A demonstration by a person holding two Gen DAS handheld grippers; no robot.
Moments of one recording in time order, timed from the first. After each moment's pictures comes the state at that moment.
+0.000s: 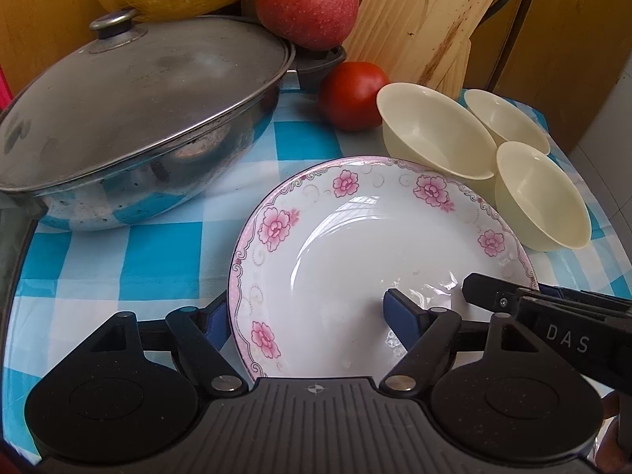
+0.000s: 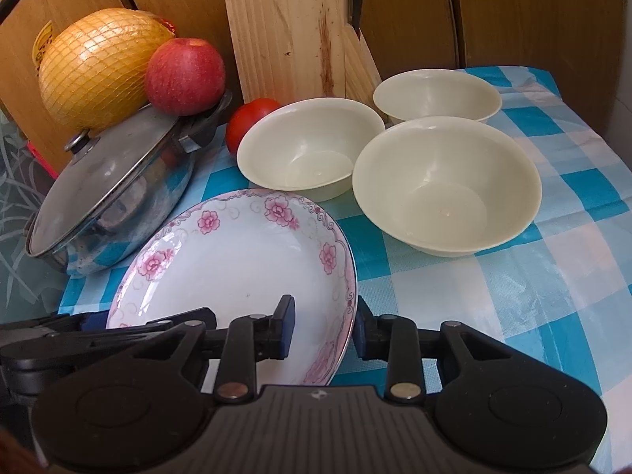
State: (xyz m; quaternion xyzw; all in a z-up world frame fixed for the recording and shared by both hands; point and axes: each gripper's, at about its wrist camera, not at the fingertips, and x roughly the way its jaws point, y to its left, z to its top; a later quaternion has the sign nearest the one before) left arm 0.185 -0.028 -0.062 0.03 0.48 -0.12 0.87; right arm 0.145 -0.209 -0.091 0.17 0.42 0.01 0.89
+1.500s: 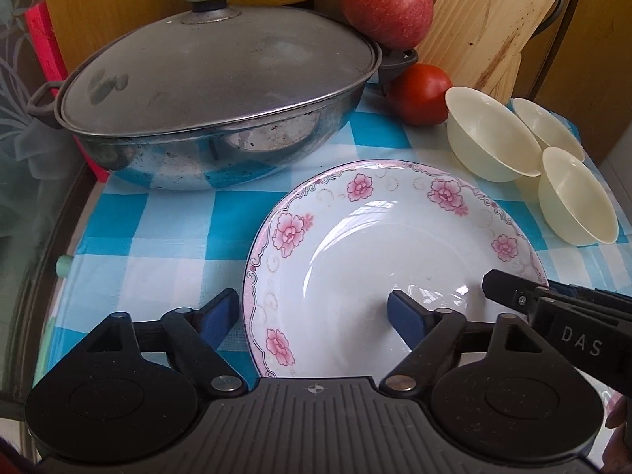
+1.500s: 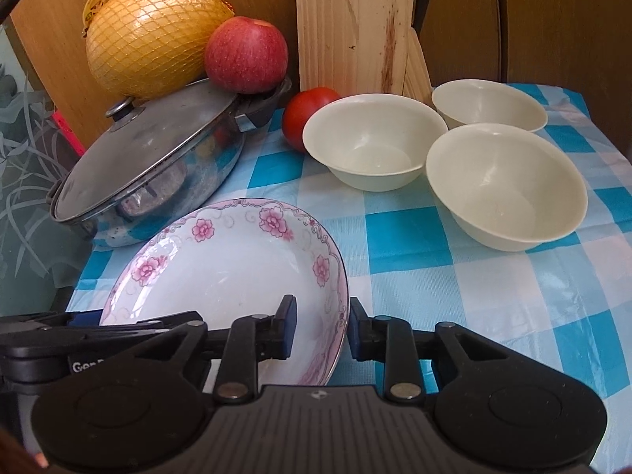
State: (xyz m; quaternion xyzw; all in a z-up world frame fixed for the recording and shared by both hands) left arm 0.166 0.018 -0.061 0.01 0.48 -0.07 0.87; right arm 0.140 -0.171 -0.089 0.13 0.41 0.04 0.90
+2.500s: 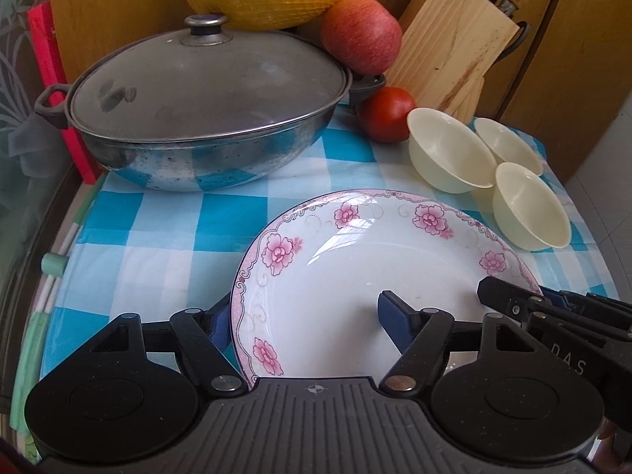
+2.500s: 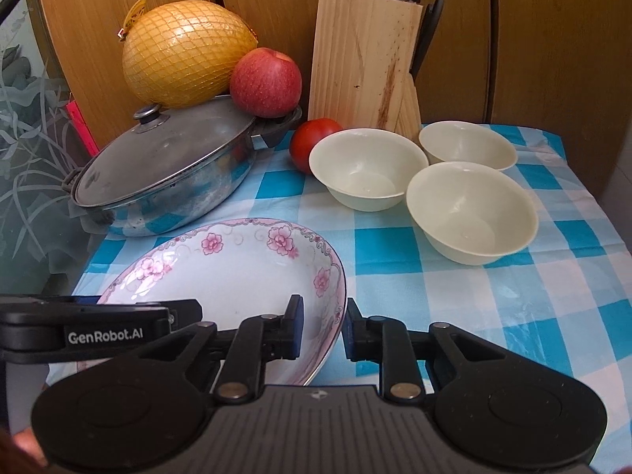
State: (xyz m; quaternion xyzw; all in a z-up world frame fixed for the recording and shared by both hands) left arm 0.136 0.018 -0.033 -0.02 0.46 -0.10 0.88; right arm 0.097 -0.172 -0.061 0.09 0.38 0.03 0.92
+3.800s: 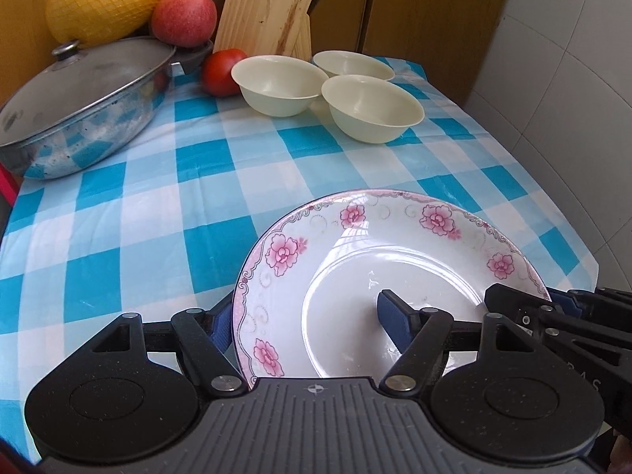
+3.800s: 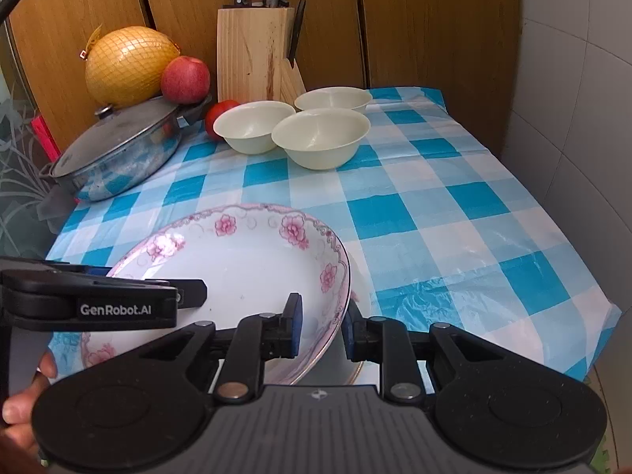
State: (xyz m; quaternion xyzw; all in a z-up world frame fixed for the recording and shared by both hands) left arm 0.043 -0.060 -0.041 0.07 0.46 -0.22 0.86; right arm -0.048 -0.232 -0.072 0.11 0.38 -0.06 0.92
